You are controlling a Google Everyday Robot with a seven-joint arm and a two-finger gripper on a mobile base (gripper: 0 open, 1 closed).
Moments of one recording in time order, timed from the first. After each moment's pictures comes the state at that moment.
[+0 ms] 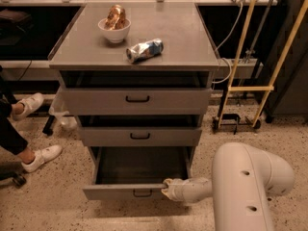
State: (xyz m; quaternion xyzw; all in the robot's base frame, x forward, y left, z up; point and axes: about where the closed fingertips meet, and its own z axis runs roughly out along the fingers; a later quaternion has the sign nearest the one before) arm 0.580 -0.059 0.190 -0.54 0.78 0.09 0.30
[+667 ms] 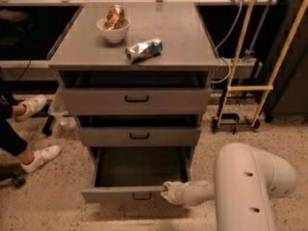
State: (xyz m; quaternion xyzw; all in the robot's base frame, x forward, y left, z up) arm 0.567 -0.059 0.190 -0.55 0.78 0.10 0.30
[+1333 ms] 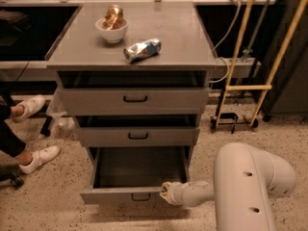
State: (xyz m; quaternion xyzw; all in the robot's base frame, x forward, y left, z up) arm 0.561 -0.061 0.191 -0.54 0.78 0.10 0.30
